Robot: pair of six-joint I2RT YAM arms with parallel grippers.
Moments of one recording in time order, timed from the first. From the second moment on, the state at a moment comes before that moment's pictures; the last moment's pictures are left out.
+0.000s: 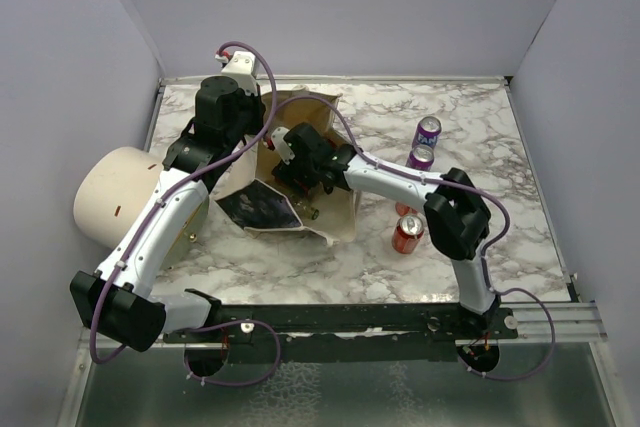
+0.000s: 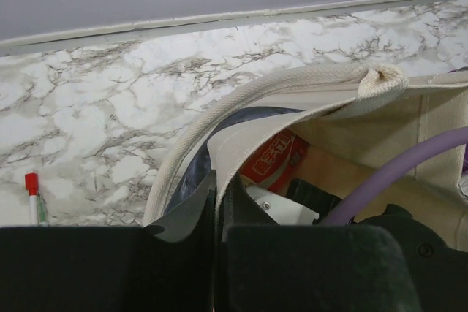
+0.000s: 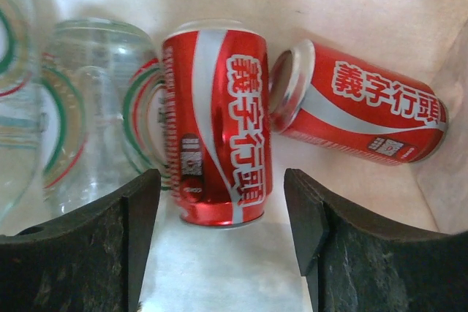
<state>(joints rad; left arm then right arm) -0.38 1.26 1.32 -0.36 -0.09 -0.16 0.90 2.04 1.65 -0.40 0.12 -0.19</state>
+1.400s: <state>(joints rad) -0.38 1.26 1.32 -0.37 -0.09 -0.16 0.88 2.14 1.67 -0.48 0.15 -0.19</state>
